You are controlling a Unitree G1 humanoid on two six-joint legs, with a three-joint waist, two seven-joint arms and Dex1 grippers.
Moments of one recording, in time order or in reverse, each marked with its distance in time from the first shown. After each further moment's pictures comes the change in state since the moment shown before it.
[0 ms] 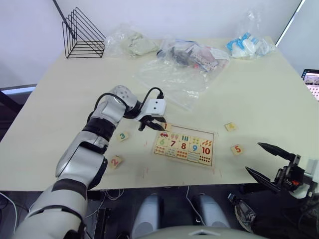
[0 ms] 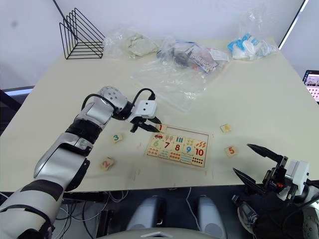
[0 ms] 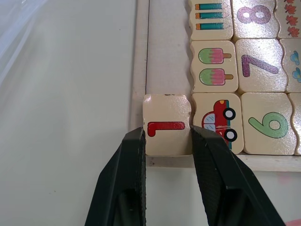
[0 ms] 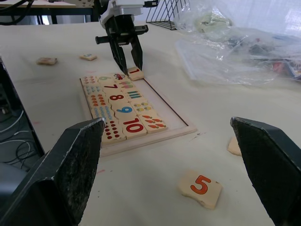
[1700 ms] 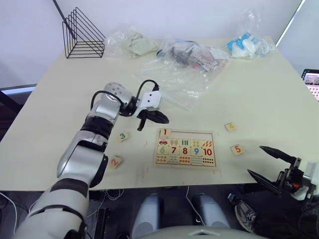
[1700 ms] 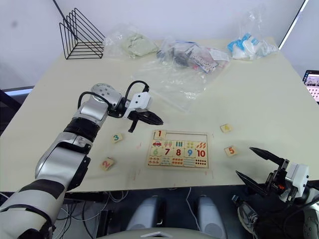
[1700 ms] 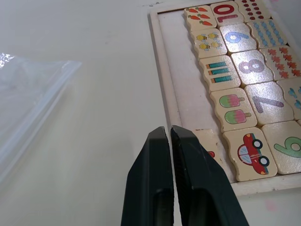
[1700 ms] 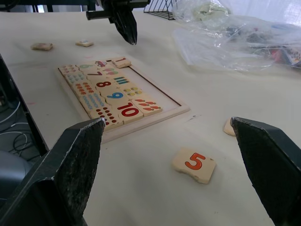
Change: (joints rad) left arm -0.007 -0.021 0.110 0.090 -0.129 -0.109 -0.079; right arm -0.024 0.000 0.000 0.112 -0.021 -0.075 0.049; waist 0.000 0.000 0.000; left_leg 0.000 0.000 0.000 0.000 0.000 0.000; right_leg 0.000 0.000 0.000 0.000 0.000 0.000
